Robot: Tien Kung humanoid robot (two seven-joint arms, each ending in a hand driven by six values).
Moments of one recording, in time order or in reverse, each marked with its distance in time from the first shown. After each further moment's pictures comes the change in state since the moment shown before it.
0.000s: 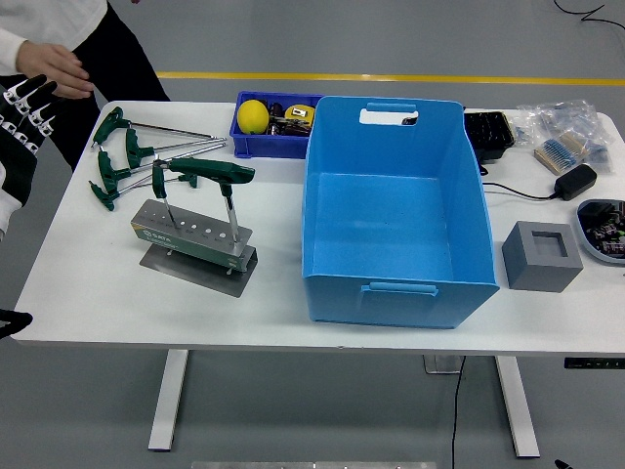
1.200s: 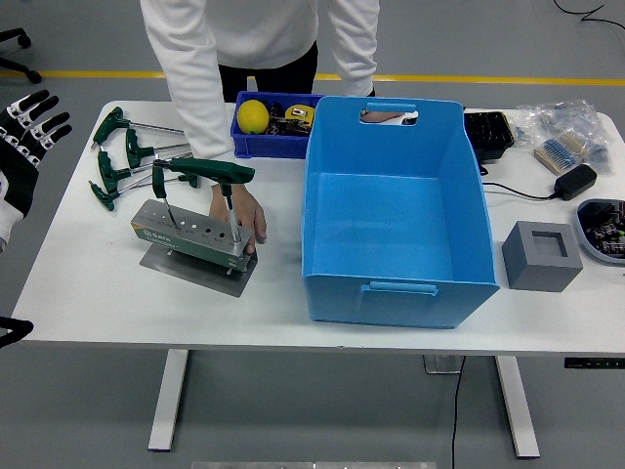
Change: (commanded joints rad) left arm 0.004 -0.006 -0.002 0.037 0.006 -0.003 -0.002; right arm -0.024 0.007 0.014 -0.007 0.000 0.001 0.000
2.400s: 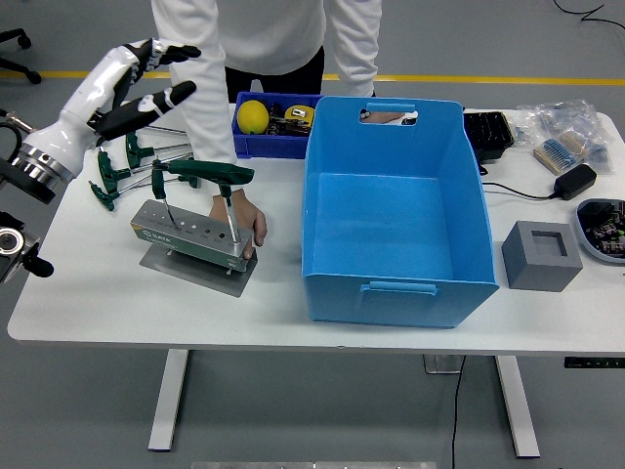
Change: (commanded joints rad) left arm -0.293 0.144 0.391 -0.169 0.701 -0.017 0.061; right arm 0.002 -0.002 0.008 -0.002 0.007 -0.004 0.003
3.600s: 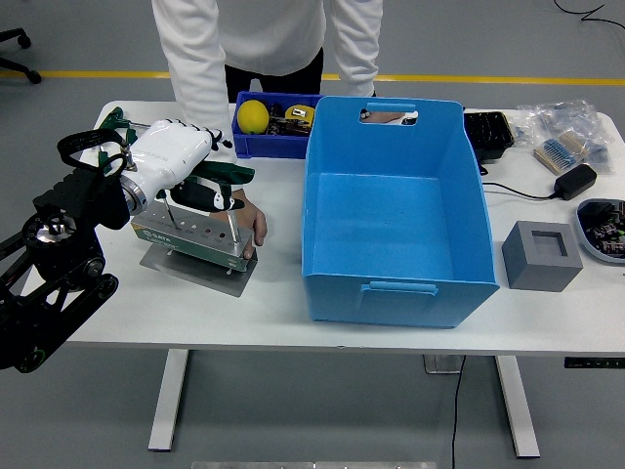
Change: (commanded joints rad) left arm -0.101 -0.033 0.282 0.056 0.704 -0.028 0.352; right arm -0.006 -0.001 -0.024 0.000 0.014 -0.004 0.000
